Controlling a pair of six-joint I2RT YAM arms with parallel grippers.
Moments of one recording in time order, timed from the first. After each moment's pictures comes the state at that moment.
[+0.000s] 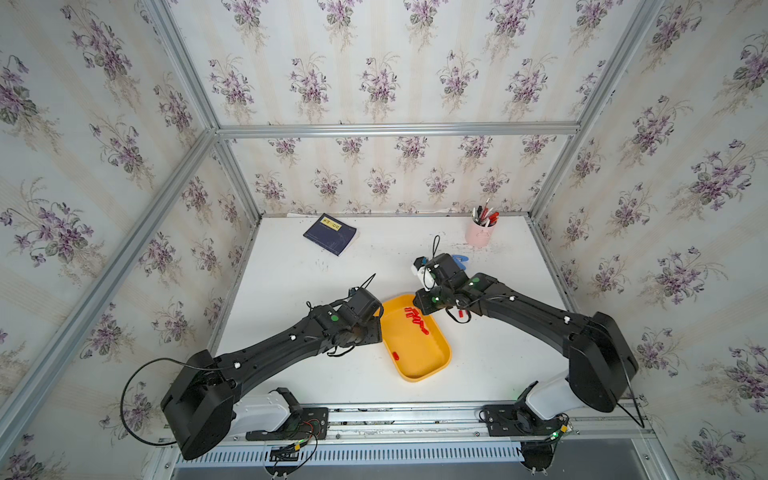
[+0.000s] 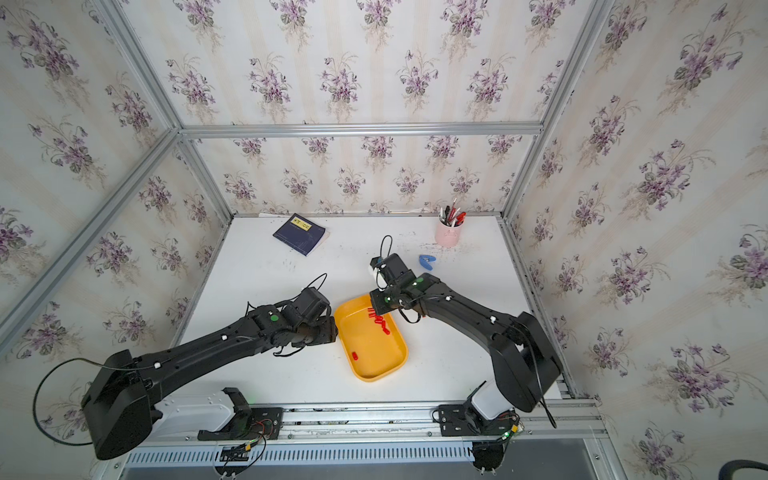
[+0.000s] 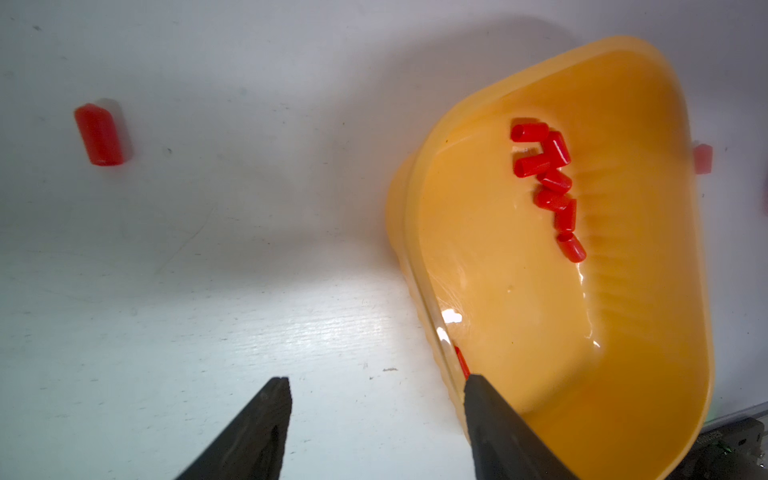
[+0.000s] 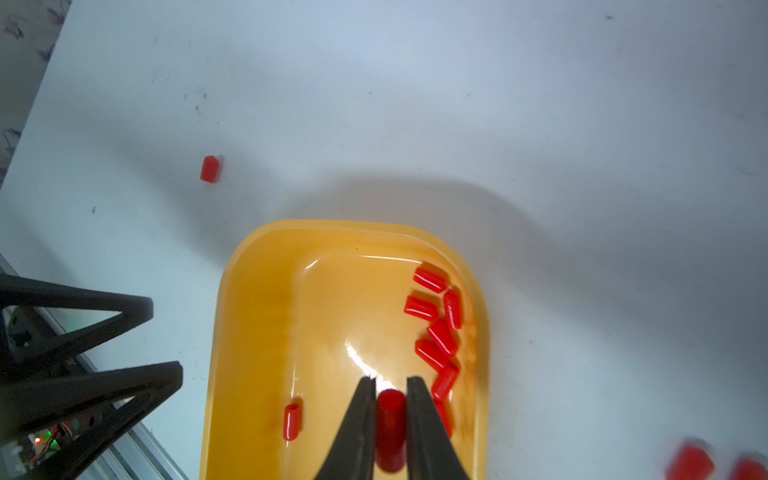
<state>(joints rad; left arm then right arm) -0.79 1.27 0.81 -0.66 -0.06 -0.87 0.66 1.47 1.03 -0.53 -0.17 0.31</state>
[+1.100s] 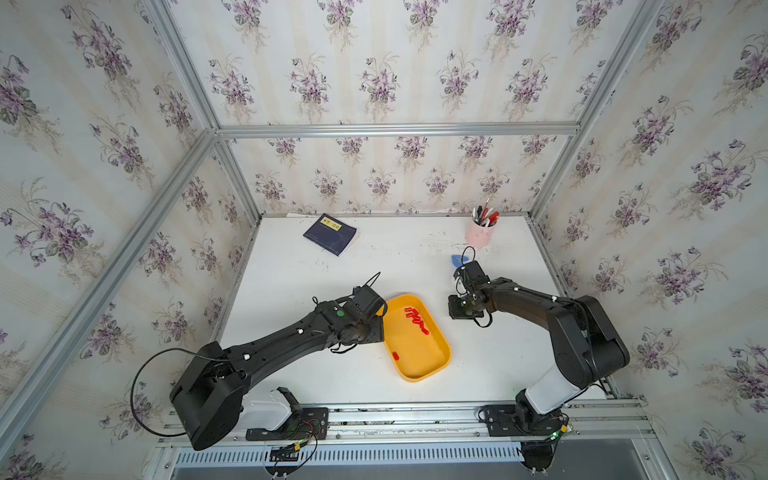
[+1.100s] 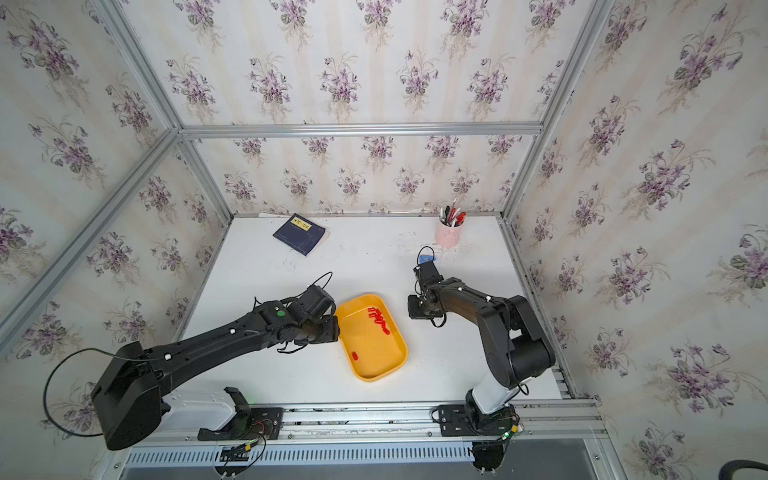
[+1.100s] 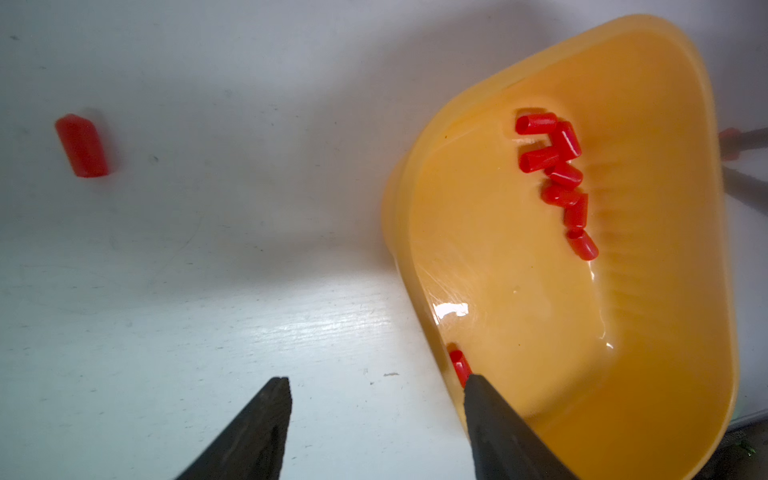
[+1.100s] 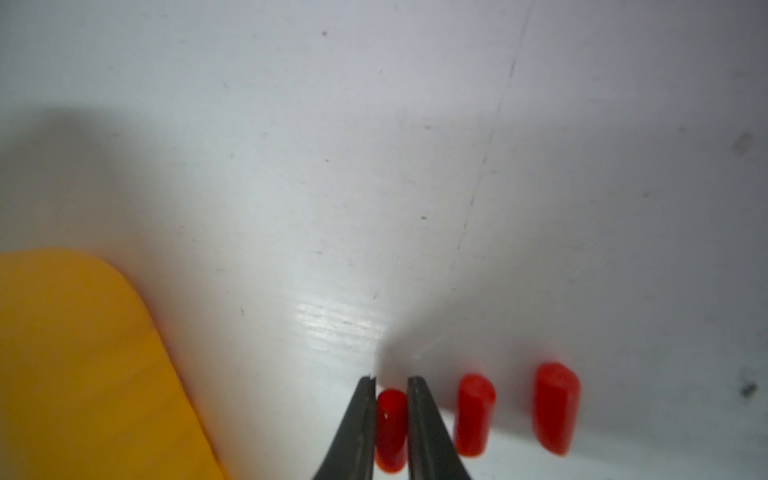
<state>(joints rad) -0.79 1.33 0.85 -0.69 -0.05 -0.84 0.40 1.64 0.86 -0.48 -0.15 0.33</state>
